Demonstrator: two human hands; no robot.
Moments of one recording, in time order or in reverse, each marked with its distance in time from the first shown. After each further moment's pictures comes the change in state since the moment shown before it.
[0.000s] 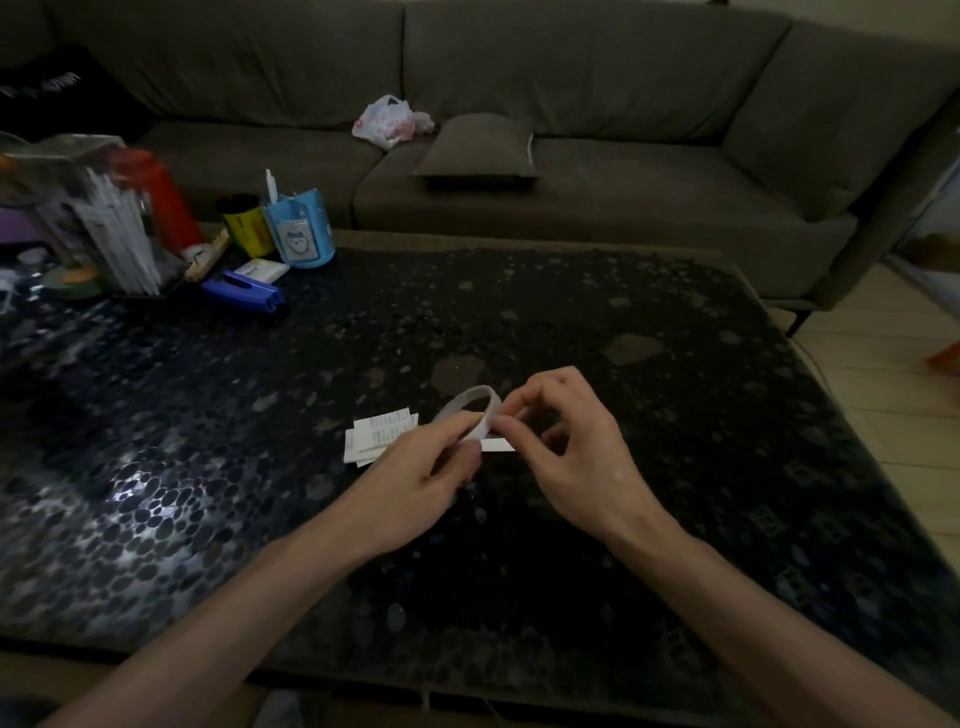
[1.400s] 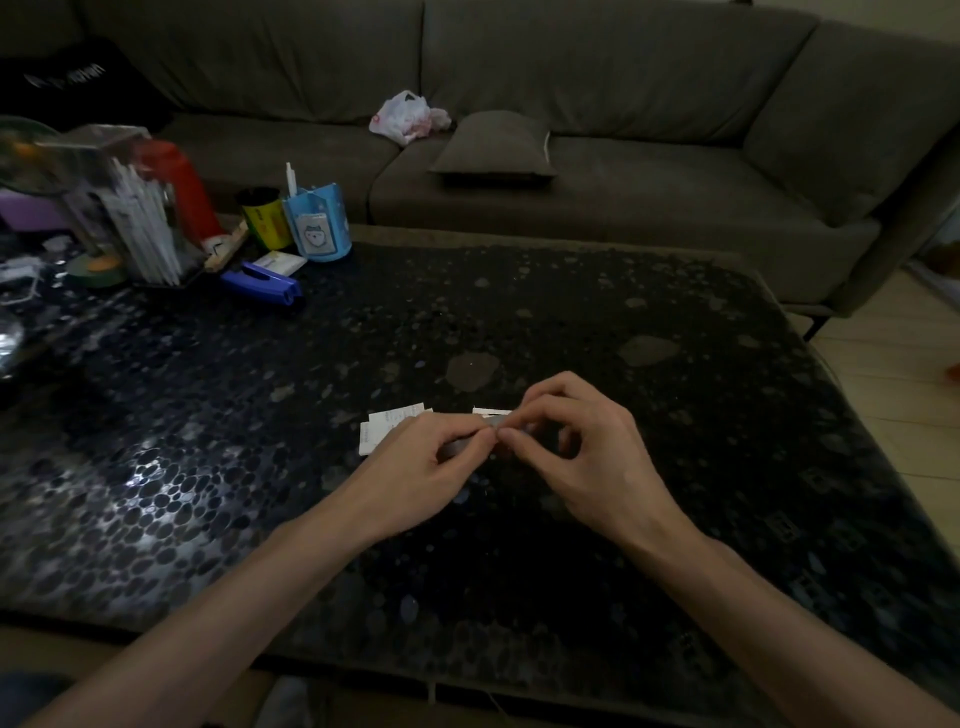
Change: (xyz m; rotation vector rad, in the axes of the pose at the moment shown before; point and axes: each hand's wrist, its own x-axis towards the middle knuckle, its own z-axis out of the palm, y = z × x) left_hand -0.001 0.004 -0.013 0.053 0.015 0.018; right_hand -0.002 -0.013 -0.005 -0.211 -0.066 -0.070
